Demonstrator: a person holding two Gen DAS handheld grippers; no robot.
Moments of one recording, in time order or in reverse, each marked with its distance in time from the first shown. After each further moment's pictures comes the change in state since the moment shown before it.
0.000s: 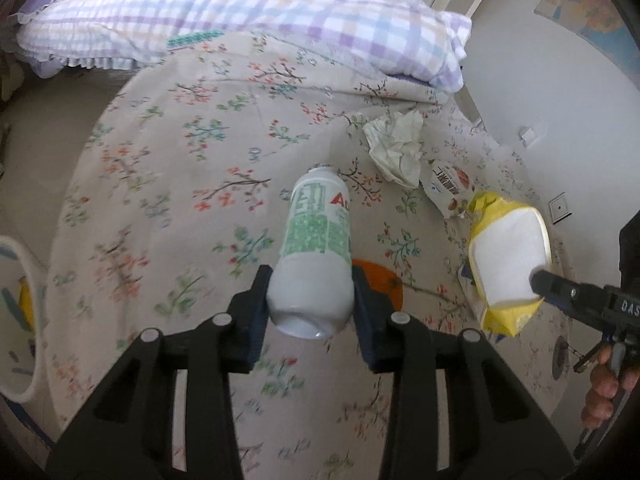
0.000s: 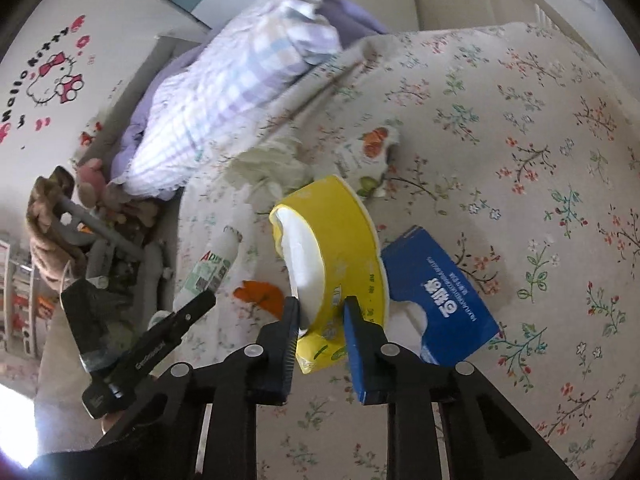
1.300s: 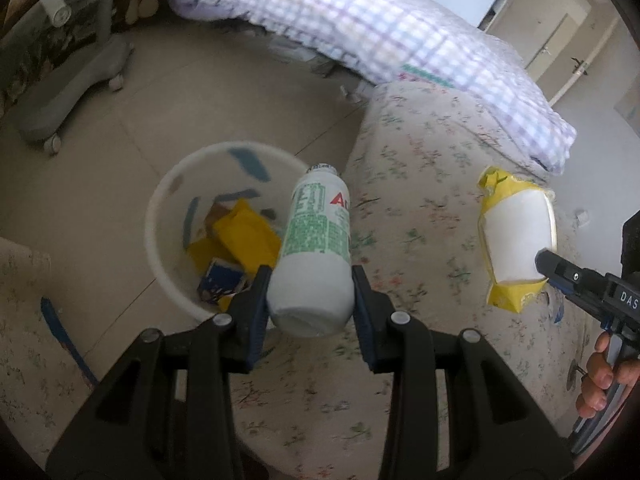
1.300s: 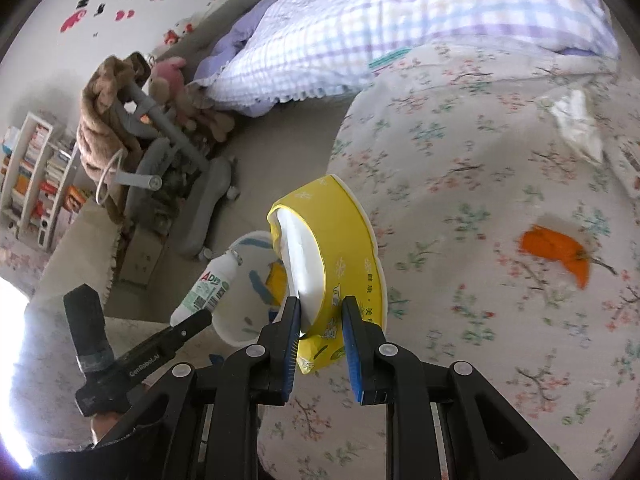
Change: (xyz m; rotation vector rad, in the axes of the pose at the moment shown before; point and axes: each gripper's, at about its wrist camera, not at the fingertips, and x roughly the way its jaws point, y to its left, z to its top) left arm -0.125 0.229 -0.080 -0.313 -0.039 0.183; right arm 0.123 0.237 -0.084 -0.329 0.149 0.123
